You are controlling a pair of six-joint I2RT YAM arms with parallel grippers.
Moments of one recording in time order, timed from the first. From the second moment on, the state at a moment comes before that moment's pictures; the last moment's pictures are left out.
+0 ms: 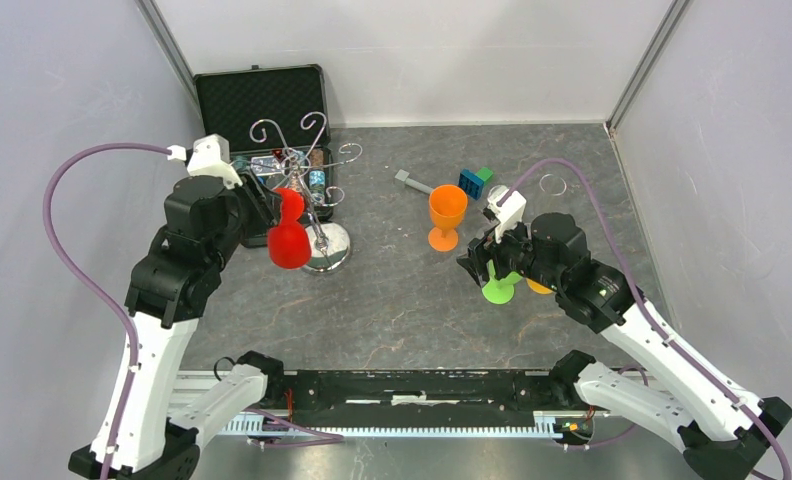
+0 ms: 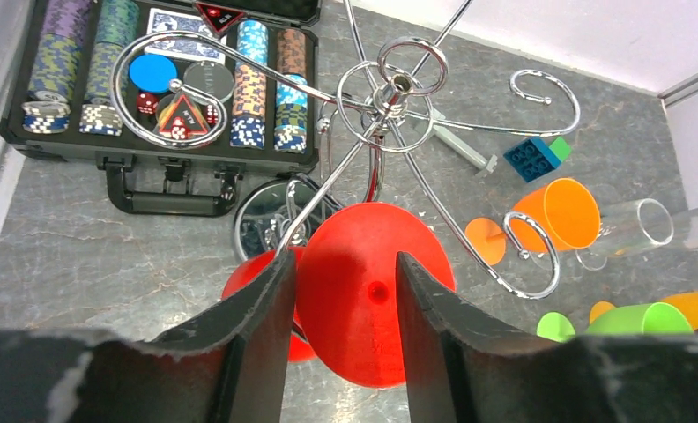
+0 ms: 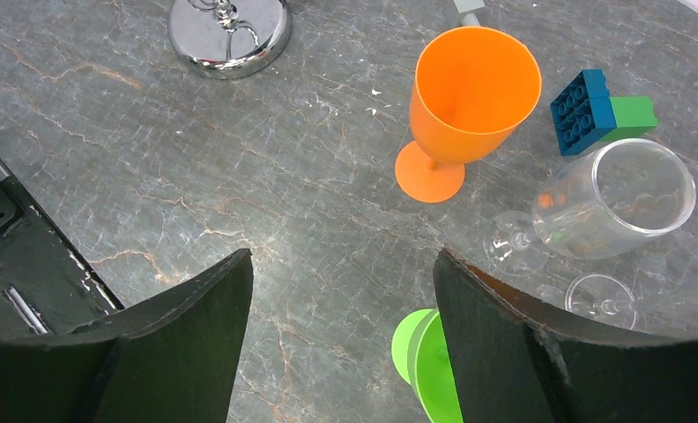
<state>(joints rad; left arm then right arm) -0.33 0.88 1.38 -0.89 -0.25 -0.42 0.69 0.83 0.90 -0.46 -0.08 -0.02</state>
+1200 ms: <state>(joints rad) -0.22 0.80 1.27 -0.77 -0.02 -0.69 0.69 0.83 0.88 -0.43 -0.10 -0.01</state>
